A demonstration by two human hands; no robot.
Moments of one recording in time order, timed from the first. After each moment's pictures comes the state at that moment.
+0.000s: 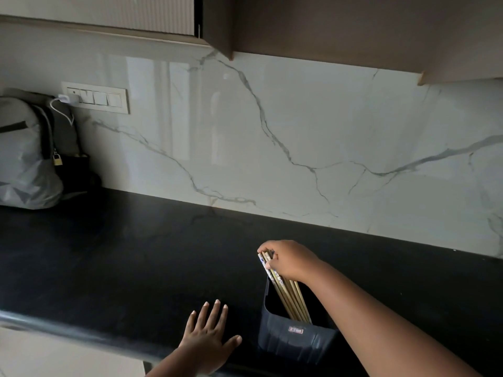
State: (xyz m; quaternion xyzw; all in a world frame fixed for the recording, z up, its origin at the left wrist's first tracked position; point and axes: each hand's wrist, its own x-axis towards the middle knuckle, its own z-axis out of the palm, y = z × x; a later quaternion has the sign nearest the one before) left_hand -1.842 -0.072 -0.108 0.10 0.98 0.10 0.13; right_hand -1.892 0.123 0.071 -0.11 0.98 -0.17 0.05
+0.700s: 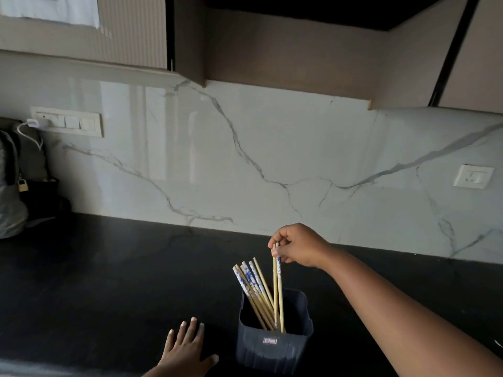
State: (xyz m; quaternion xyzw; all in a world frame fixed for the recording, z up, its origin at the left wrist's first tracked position) left_hand -1.839 -0.068 -0.078 0.08 0.98 0.09 0.15; right_hand -1.860 0.179 0.148 -0.08 0.94 -0.34 0.00
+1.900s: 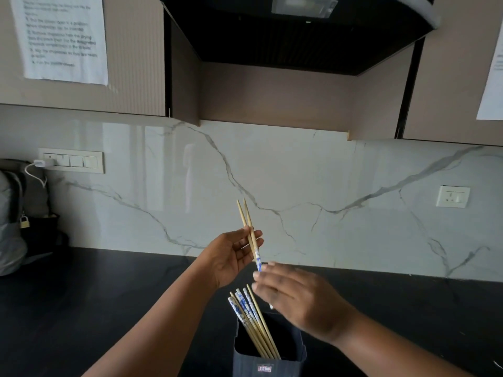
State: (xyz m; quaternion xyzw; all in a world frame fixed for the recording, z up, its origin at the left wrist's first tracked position) left_hand -1.857 0.002 0.175 0.06 0.44 0.88 0.18; right_hand -1.772 0.175 0.147 -0.48 0.73 0.11 -0.47
